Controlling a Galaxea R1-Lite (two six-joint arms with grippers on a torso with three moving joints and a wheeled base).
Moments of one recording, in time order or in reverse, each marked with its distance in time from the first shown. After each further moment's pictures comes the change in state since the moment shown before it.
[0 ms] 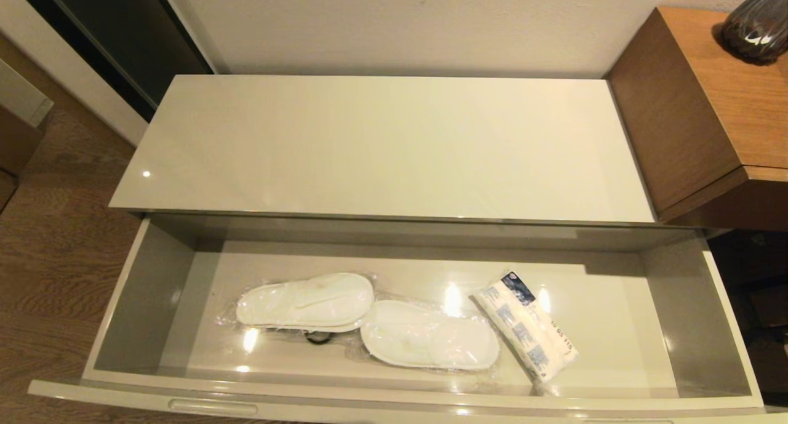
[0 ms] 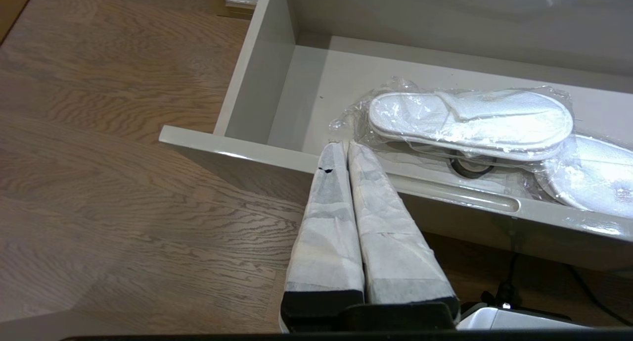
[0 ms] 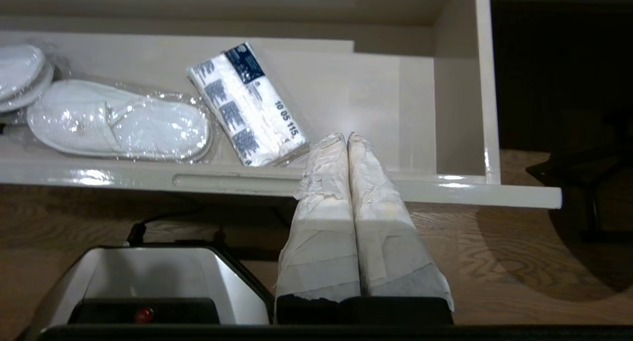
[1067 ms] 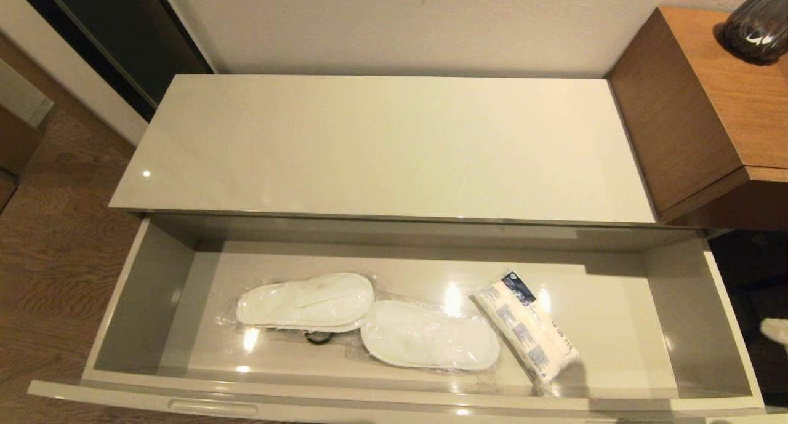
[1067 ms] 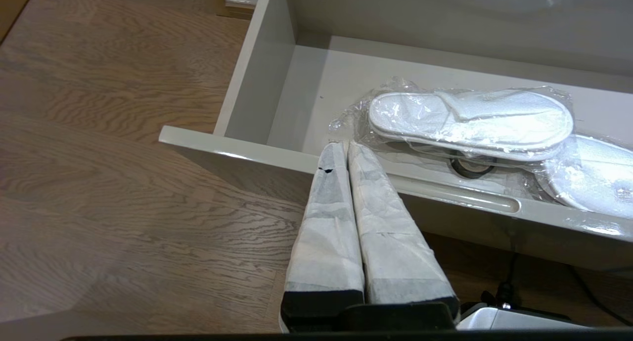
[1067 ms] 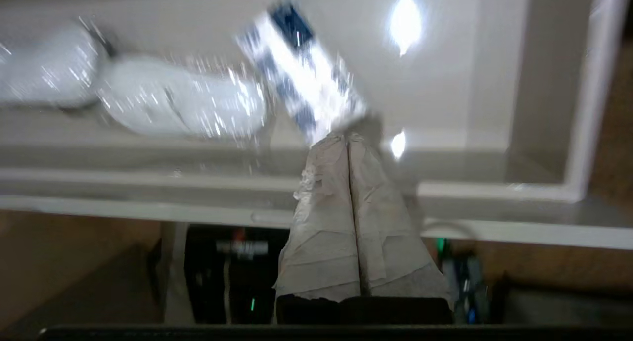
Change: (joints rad) left arm 0.000 0.000 0.000 0.000 0.000 0.000; right arm 0.032 0.860 -0.508 0.074 0.110 0.165
